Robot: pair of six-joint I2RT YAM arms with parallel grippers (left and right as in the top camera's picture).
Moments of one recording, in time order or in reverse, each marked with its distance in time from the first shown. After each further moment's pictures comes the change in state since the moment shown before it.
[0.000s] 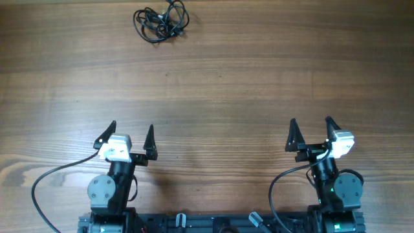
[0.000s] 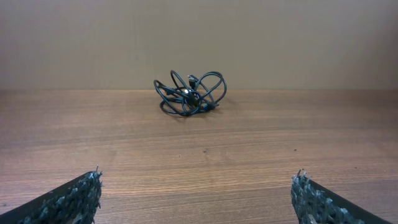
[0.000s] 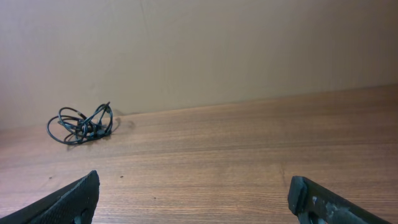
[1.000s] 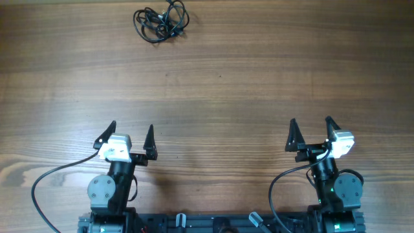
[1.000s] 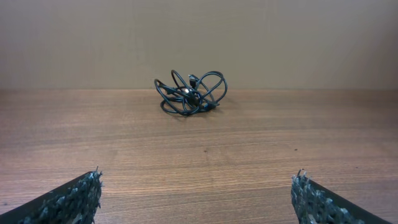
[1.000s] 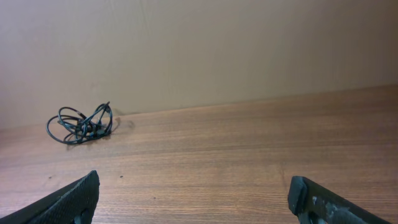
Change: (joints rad) left arm 0.000 0.000 0.000 -0.007 0.000 0.000; right arm 0.000 0.000 0.000 0.000 0.000 -0.002
